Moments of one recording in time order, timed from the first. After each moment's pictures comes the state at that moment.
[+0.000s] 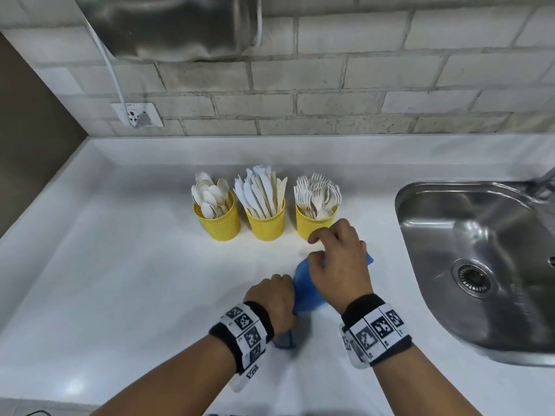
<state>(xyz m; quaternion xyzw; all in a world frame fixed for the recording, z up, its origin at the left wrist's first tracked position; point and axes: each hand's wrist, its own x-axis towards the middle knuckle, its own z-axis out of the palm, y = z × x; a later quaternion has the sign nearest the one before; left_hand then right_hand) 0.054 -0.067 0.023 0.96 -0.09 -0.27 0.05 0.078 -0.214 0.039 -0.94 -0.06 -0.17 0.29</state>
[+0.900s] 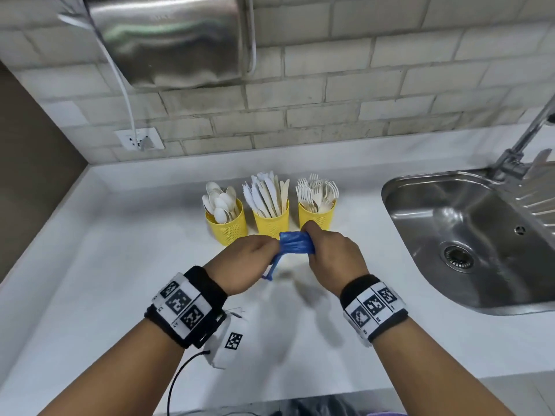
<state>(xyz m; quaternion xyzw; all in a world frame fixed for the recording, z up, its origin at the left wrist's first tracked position) 0.052 0.020 0.137 0.92 -0.19 -0.19 0.30 0.044 -0.178 0.084 -0.97 -0.08 -0.05 0.20</state>
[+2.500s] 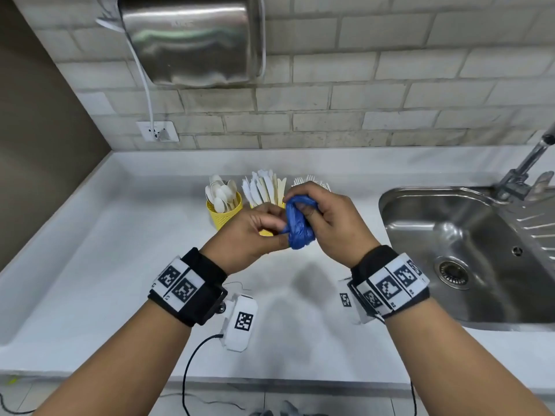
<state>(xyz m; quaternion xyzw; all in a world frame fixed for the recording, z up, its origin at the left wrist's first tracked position) 0.022 -0.019 0.162 0.80 -0.18 -0.09 0.56 0.033 -0.213 0.166 -0.81 -0.26 -0.09 0.52</state>
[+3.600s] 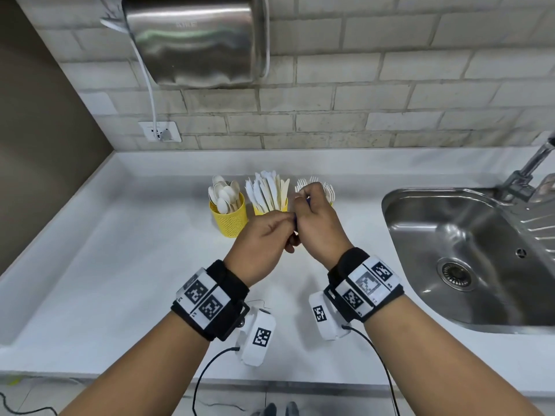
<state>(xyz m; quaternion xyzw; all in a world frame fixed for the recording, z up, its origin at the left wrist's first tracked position) 0.013 -0.042 0.157 0.78 -0.09 -0.03 0.62 0.046 -0.166 0.153 -0.79 -0.03 -0.03 0.62</state>
